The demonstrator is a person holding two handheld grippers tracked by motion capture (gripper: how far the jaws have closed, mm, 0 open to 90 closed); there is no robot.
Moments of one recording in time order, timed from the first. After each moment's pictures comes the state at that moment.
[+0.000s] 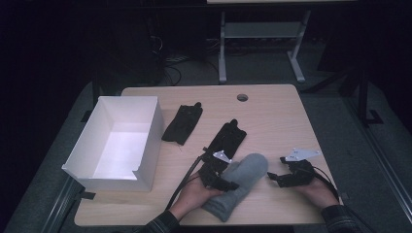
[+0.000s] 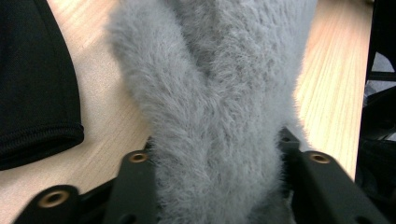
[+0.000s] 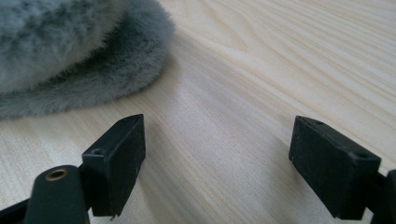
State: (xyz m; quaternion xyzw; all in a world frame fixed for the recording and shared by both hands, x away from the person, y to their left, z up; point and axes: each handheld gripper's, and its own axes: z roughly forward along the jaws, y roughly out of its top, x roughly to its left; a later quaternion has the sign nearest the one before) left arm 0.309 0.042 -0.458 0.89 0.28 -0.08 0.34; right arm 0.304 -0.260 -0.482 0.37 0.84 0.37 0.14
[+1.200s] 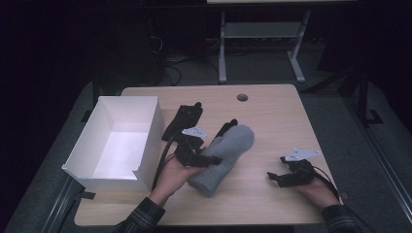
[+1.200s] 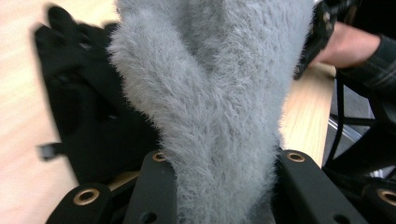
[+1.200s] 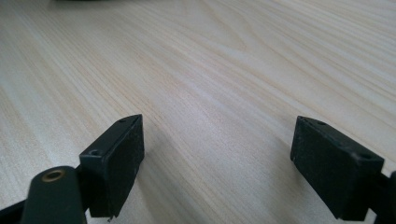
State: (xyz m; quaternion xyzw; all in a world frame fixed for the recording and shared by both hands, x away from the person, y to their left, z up) left arm 0.330 0.104 -0.377 0.85 0.30 -0.03 0.43; right arm 0.305 -0.260 -0.482 0.37 0.84 0.37 0.14
